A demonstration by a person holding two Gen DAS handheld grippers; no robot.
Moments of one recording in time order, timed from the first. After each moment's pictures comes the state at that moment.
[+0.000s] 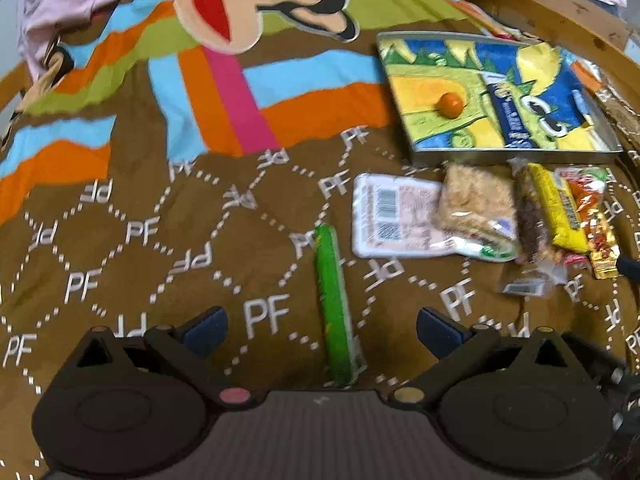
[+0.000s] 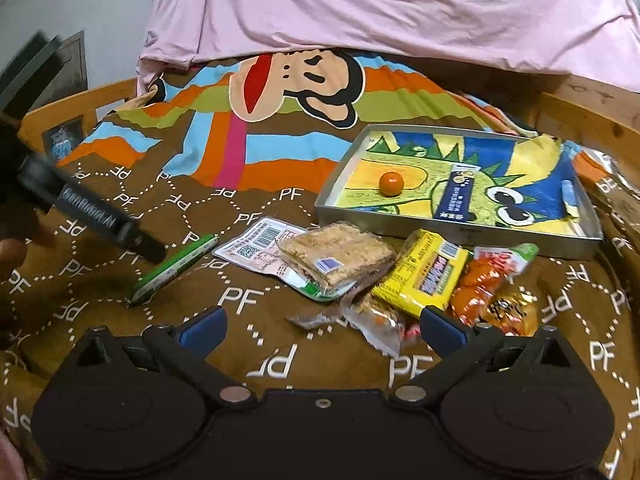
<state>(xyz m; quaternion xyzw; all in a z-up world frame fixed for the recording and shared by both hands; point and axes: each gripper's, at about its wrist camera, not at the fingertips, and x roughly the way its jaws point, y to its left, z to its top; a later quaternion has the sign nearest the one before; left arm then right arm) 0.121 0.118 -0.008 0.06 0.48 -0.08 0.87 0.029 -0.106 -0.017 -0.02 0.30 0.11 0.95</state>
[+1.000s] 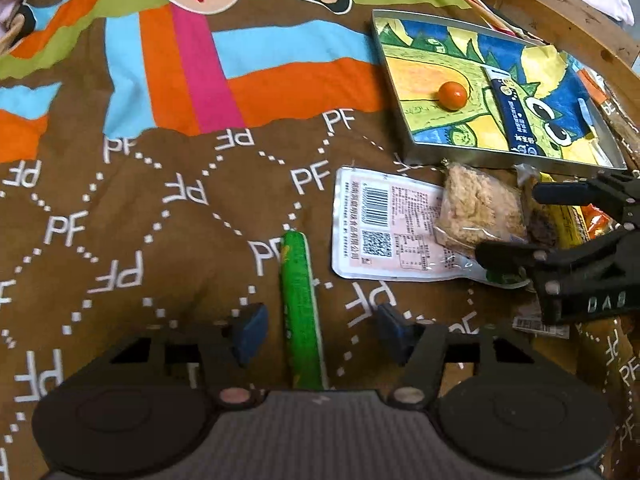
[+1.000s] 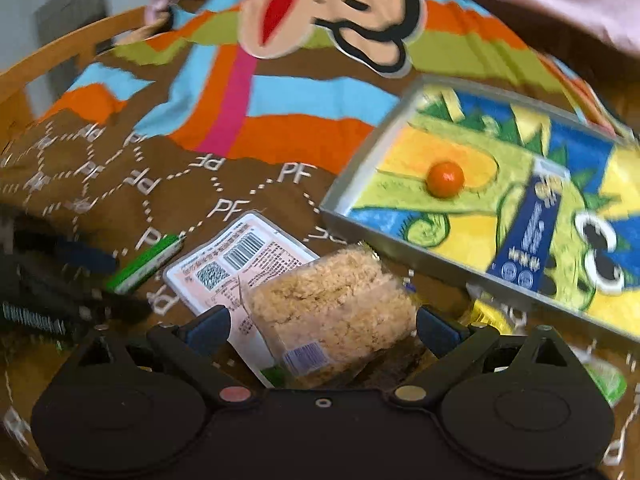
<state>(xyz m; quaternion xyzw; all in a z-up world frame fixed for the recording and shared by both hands) 0.168 0.114 -0.050 0.00 0.50 -0.12 0.86 0.181 -0.089 -0.031 -0.06 0.42 0.18 0.89</state>
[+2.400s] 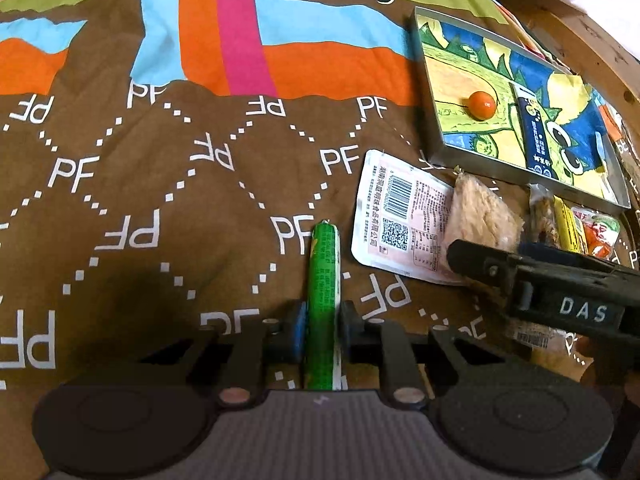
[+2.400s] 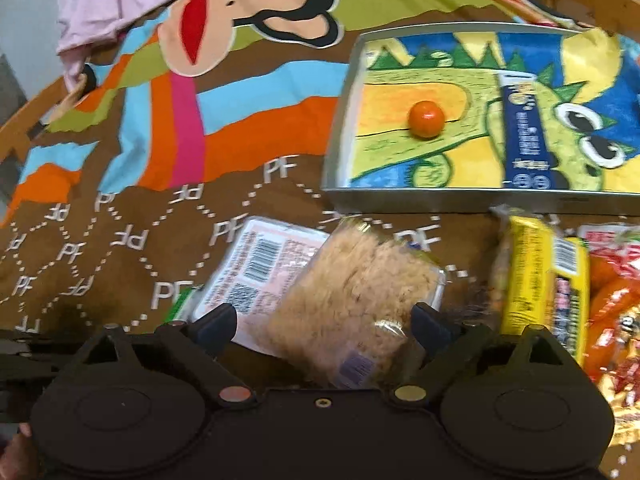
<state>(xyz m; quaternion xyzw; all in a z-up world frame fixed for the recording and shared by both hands) 0.170 0.137 -0.058 -0.07 0.53 -0.10 0.84 0.176 -0.067 -0.041 0.08 0.45 0.09 0.89</state>
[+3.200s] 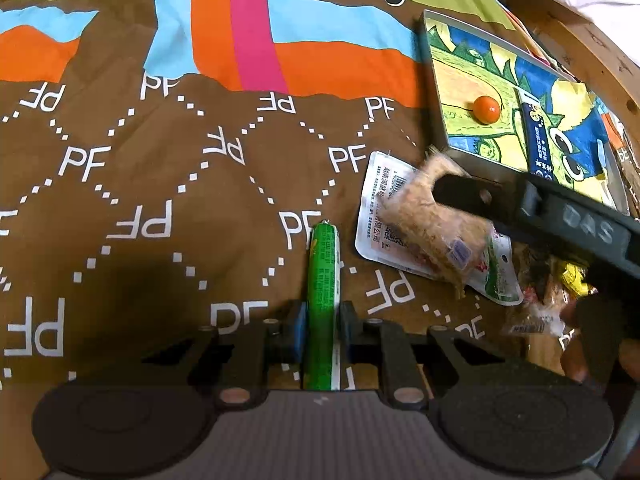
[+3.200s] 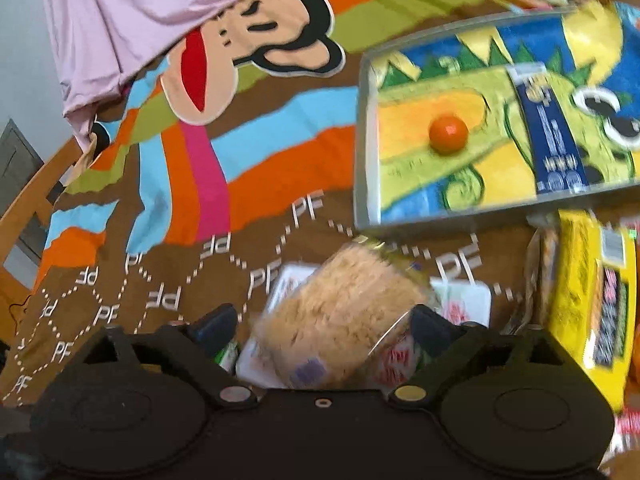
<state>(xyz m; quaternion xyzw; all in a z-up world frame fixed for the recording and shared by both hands) 0.167 0.142 -0.057 -0.08 0.53 -0.10 0.84 0.191 -0.063 -0.040 0.17 0.41 0.09 0.89</state>
